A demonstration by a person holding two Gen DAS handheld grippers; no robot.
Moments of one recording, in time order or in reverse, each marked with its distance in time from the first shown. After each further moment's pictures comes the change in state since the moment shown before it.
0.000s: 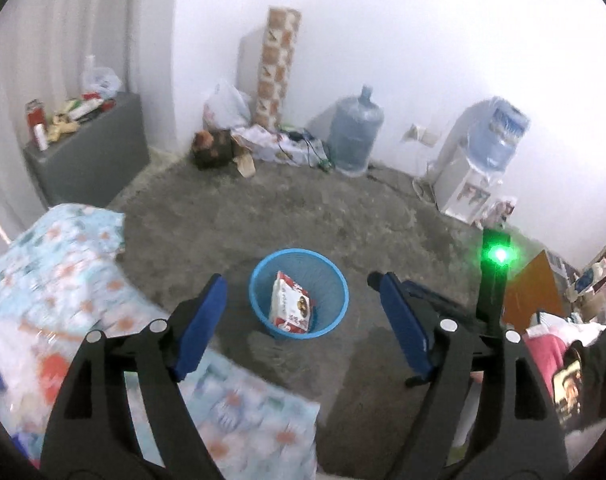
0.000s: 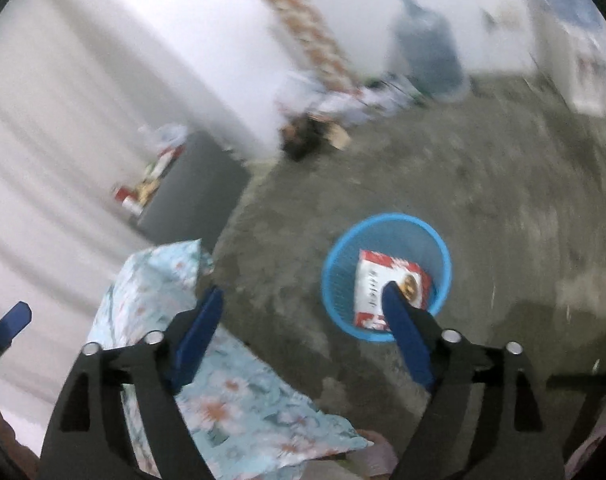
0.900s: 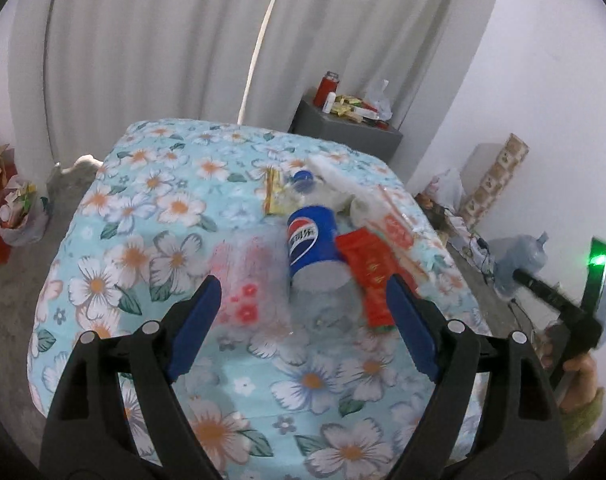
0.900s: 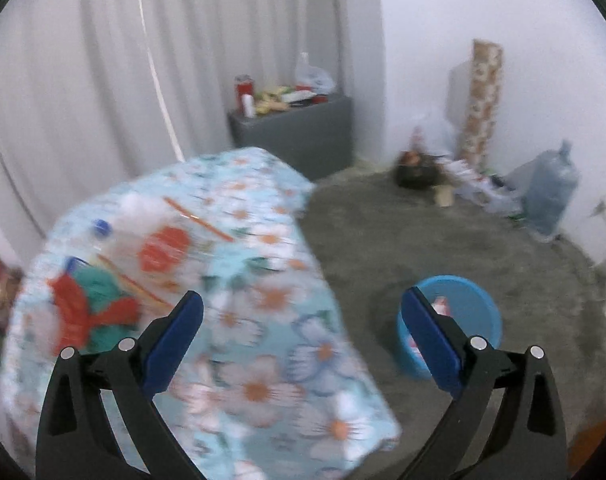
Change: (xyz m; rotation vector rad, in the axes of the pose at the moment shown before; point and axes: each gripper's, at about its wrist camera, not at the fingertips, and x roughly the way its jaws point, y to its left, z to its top) left arm -0.237 0.174 -0.274 -0.639 -0.268 0.542; right arm -0.027 0.200 -0.105 -0.632 0.032 0.096
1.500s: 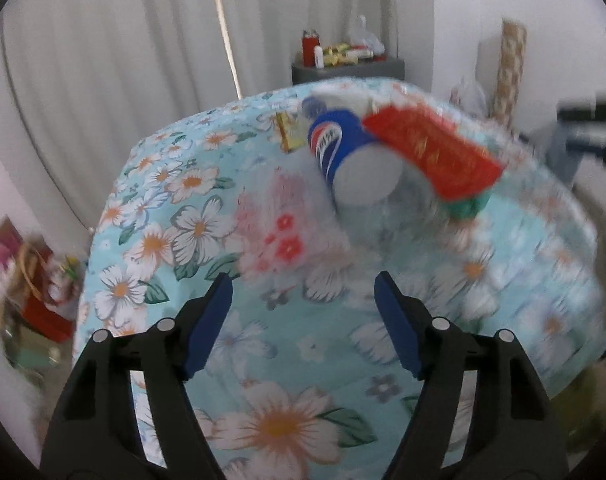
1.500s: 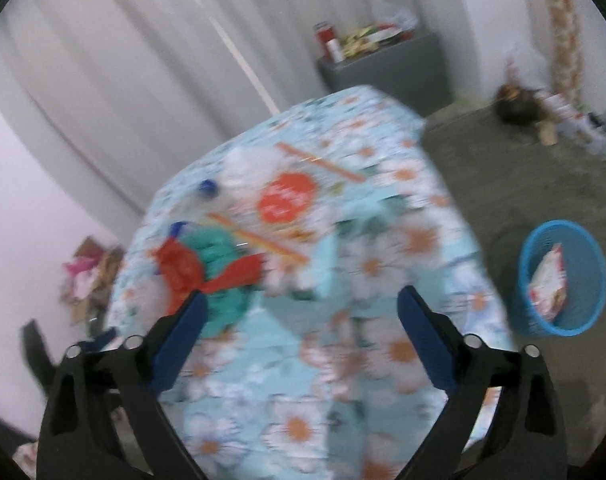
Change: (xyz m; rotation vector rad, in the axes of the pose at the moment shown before) left arm 0.054 -0.002 -0.066 0.417 0.098 0.222; right arm 0.033 0.054 -0.016 0.060 0.238 0.416
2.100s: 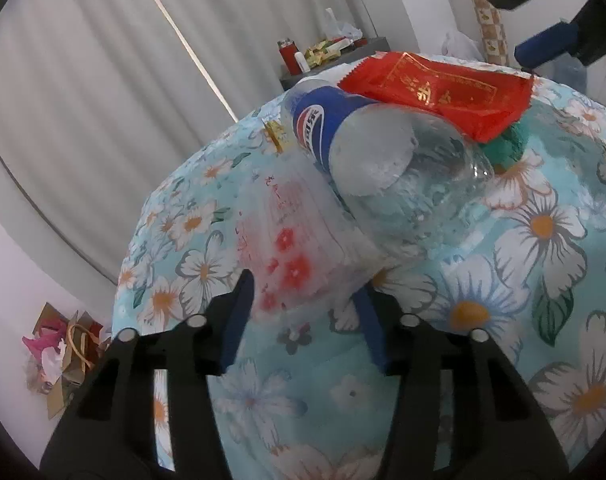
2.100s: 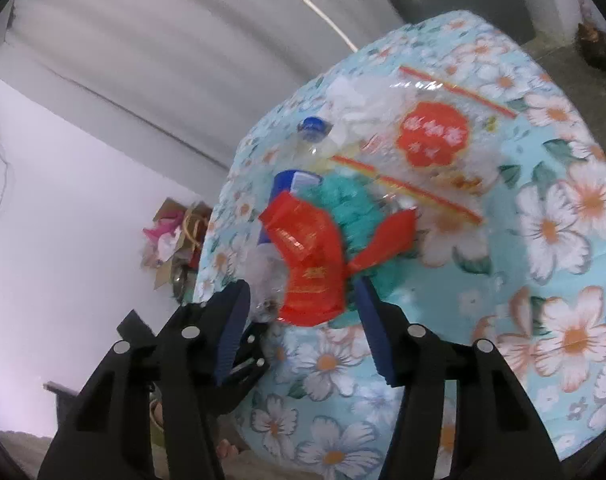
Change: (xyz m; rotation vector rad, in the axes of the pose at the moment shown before) left arm 0.042 -0.014 0.001 0.249 -0.060 0.146; right arm 0.058 0.058 0.003 0.048 0.234 0.308
